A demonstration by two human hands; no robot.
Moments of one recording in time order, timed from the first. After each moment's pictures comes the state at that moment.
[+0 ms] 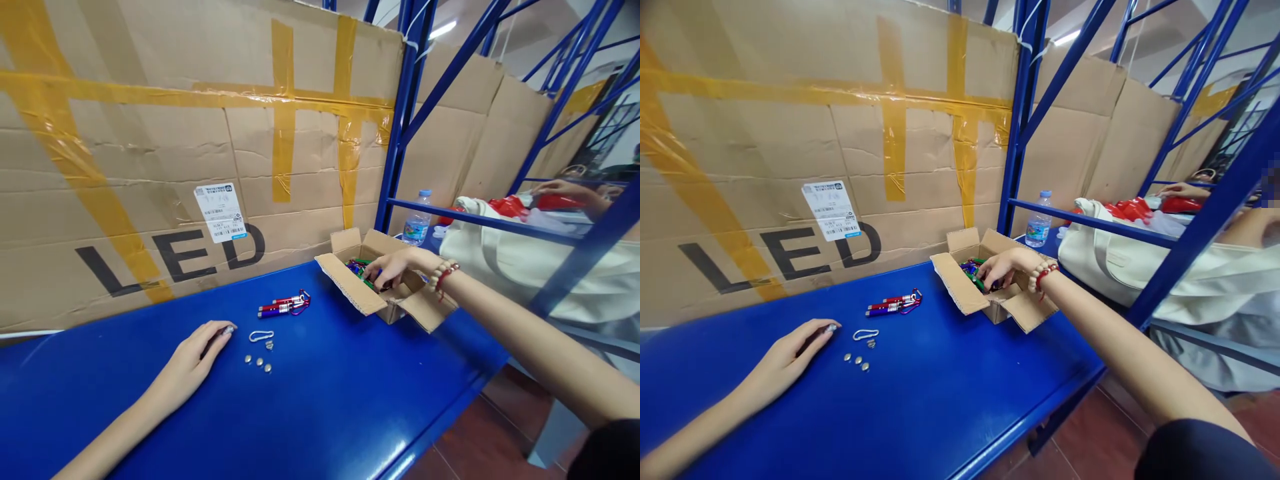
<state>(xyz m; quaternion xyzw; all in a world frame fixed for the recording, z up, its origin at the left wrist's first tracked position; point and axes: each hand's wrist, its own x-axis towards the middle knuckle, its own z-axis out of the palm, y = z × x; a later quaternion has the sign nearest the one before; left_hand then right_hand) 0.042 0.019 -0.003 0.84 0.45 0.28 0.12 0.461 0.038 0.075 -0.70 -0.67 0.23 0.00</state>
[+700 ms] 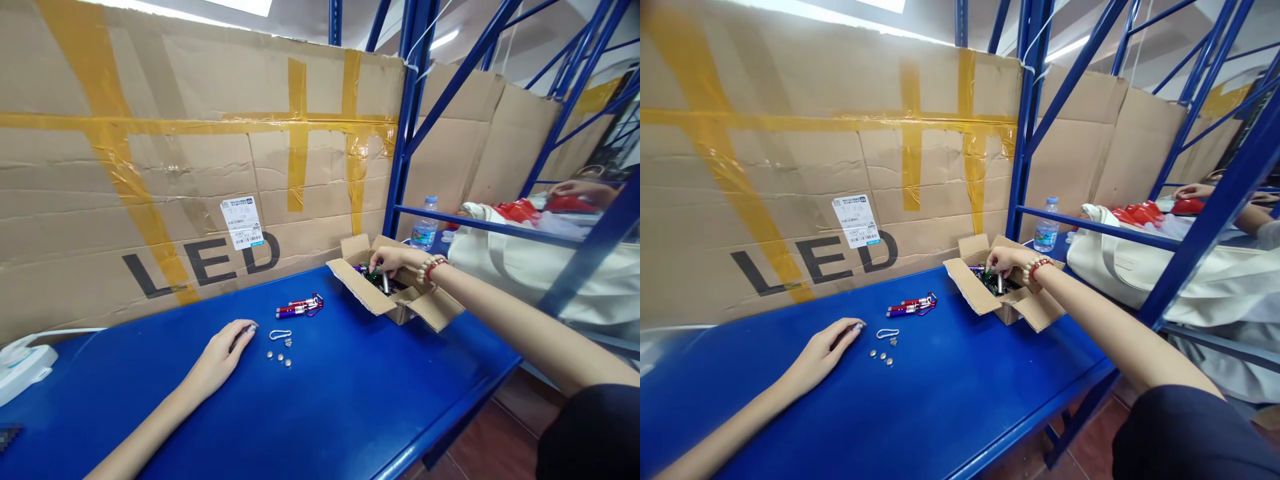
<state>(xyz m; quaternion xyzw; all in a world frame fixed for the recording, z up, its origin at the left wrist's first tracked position) 0.041 0.016 0.001 0.85 0.42 0.29 0.12 0.466 0.062 0.077 -0.68 -0.72 0.15 -0.01</state>
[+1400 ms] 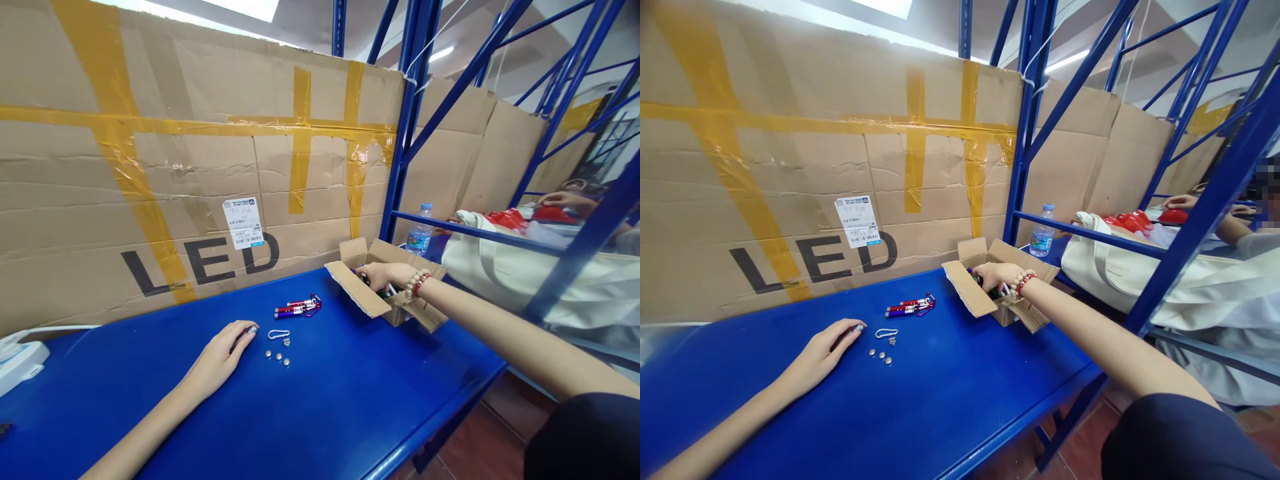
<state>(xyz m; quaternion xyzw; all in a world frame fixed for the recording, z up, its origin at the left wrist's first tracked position) 0.039 0.015 0.000 0.86 0.41 0.27 0.12 0.431 0.048 0.069 -0.66 -0.74 0.12 -0.07</state>
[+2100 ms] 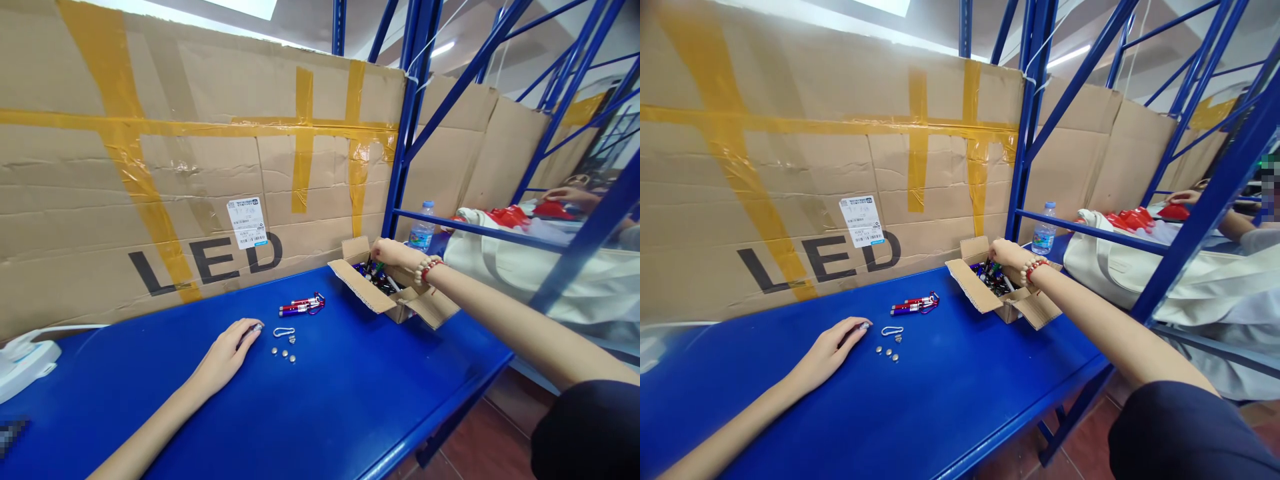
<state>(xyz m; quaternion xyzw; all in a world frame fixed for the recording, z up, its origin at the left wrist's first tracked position) 0.037 0.018 -0.005 0.86 0.41 0.27 0.14 0.466 0.068 0.088 -0.69 -0.72 -0.01 -0.03</state>
